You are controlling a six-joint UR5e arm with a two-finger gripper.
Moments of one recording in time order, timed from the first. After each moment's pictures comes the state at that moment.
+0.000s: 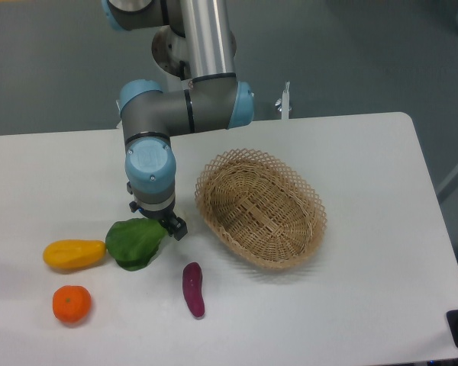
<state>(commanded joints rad) 2.14 -1.96 -1.82 -1.08 1.50 0.94</state>
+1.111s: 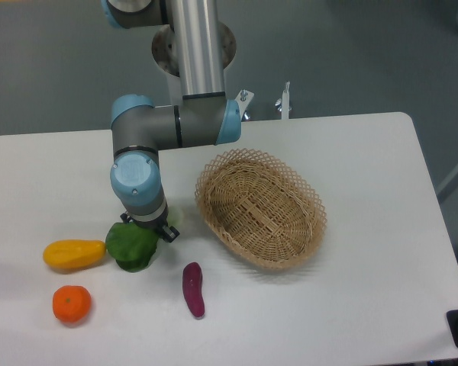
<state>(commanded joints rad) 2.10 -1.96 -1.79 -1.05 1.56 0.89</state>
